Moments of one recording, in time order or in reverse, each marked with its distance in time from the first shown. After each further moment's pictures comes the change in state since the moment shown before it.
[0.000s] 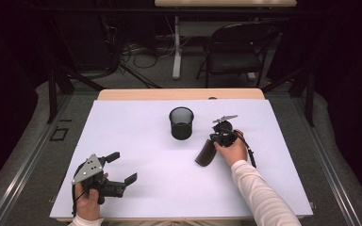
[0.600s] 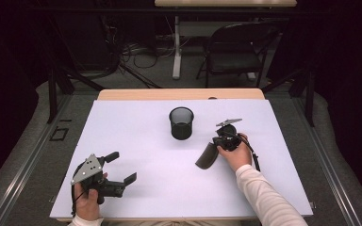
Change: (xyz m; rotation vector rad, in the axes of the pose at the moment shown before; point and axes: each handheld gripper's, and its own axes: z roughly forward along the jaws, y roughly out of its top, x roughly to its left) left arm 0.000 0.000 -0.001 -0.007 0.005 0.002; right arm 0.001 -0.012 -0.018 0.003 0.013 -0.008
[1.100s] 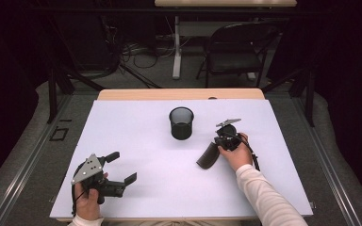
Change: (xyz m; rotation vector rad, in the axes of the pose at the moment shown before) left arm 0.000 0.000 0.001 0.002 -0.003 0.000; right arm -0.002 0.000 0.003 0.021 -0.054 -0.017
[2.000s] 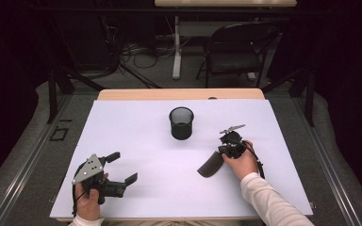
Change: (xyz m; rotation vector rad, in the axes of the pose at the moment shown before) left arm -0.001 0.000 0.002 0.002 -0.005 -0.002; right arm 0.007 -0.021 -0.022 0.083 0.010 0.030
